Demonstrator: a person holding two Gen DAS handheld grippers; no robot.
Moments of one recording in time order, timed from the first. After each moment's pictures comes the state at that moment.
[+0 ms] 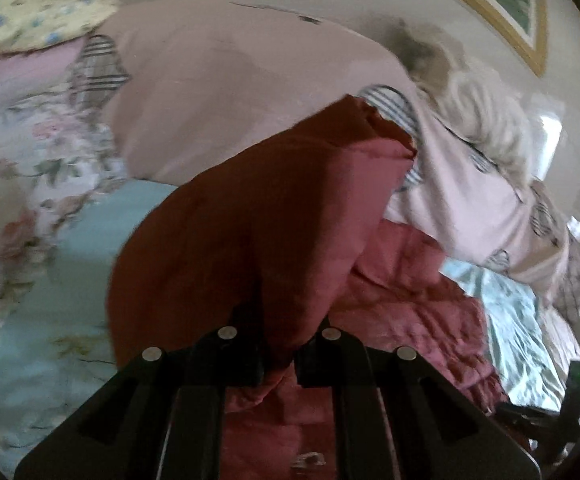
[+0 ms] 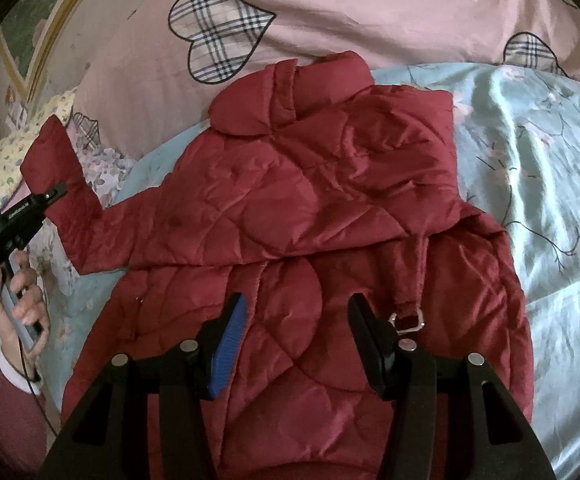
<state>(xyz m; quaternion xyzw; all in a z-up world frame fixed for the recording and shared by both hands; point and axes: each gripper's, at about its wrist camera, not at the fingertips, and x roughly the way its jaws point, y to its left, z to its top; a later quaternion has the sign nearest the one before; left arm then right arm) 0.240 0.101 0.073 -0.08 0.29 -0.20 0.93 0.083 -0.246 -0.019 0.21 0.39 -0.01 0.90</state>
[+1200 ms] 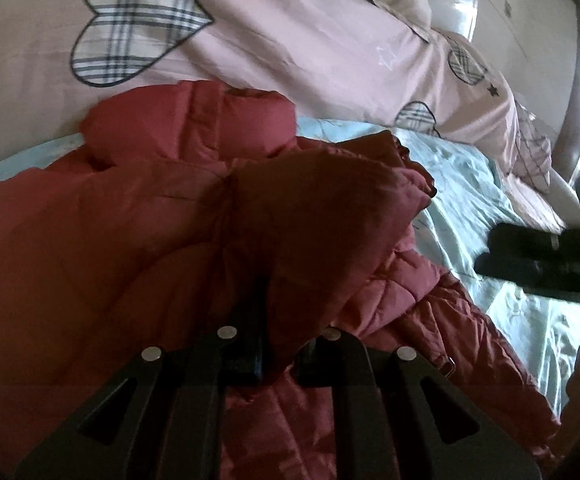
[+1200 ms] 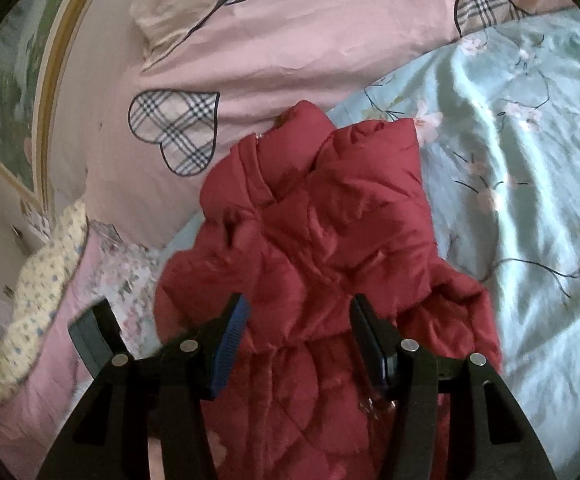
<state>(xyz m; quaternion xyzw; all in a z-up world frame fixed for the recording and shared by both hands) 0.192 -0.143 -0.011 0.06 0.36 -0.35 0.87 0.104 -0.338 -0.008 0.38 0.32 0.01 0.87</state>
